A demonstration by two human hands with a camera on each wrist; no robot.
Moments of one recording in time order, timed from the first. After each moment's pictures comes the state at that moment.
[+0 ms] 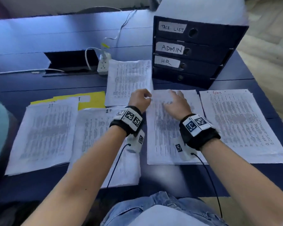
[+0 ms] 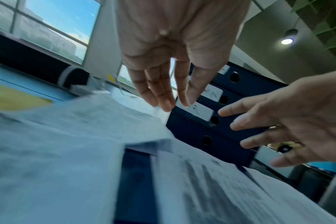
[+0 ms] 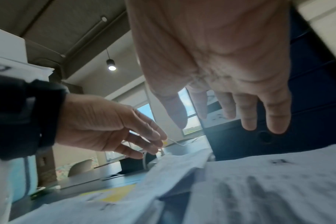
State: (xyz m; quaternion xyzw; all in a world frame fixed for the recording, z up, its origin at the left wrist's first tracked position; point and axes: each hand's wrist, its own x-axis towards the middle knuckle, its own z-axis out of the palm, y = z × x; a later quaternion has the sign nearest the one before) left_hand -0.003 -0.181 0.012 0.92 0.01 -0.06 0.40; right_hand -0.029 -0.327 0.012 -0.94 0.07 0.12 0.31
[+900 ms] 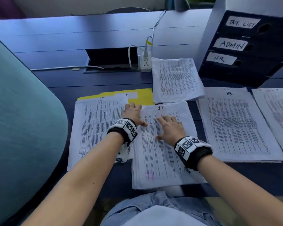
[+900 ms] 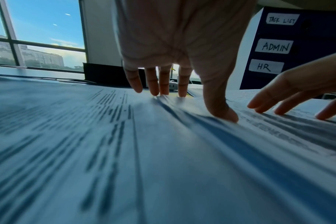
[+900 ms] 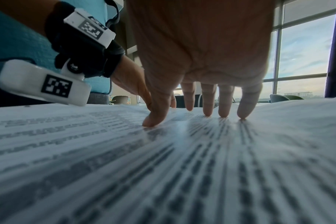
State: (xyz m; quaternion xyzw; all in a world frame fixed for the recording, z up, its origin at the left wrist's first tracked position) left_hand -0.034 0.061 -0.038 0.97 -0.03 -0.20 0.10; right_hand -0.089 -0.100 -0.040 -0.97 -0.09 0.18 0.12
